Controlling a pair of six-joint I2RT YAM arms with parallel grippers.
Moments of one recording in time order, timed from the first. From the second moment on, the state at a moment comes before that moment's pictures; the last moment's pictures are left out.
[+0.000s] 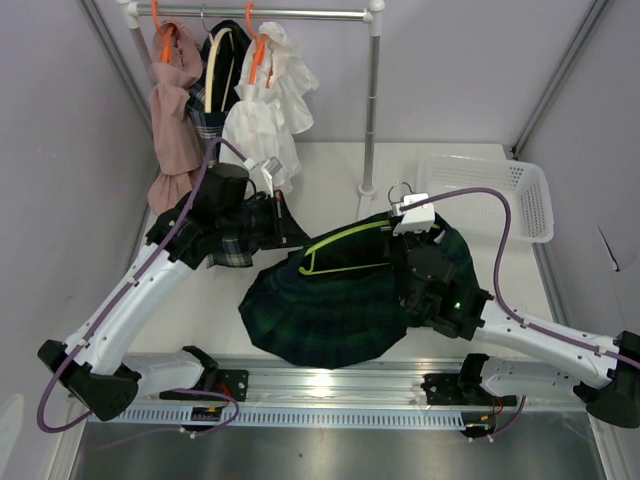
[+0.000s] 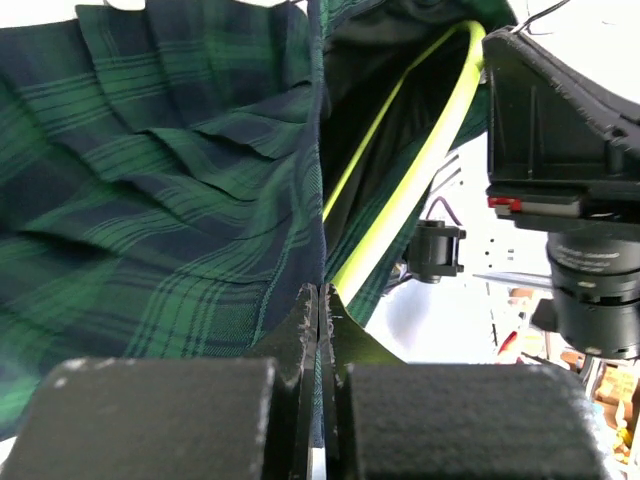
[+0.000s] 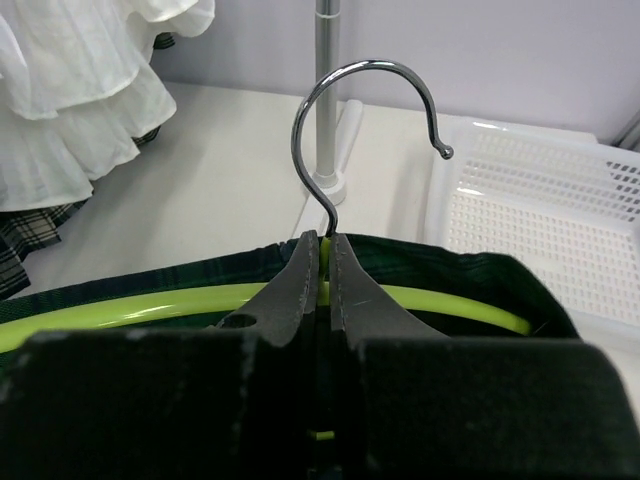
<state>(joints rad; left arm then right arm) -0.57 1.17 1.38 -0.81 0.43 -0.68 1.11 1.00 0.85 0.22 0.99 -0.09</state>
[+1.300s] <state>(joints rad) -0.90 1.36 1.29 -0.50 0.21 -0.21 1.01 0.93 0.91 -0.19 0.65 0.17</state>
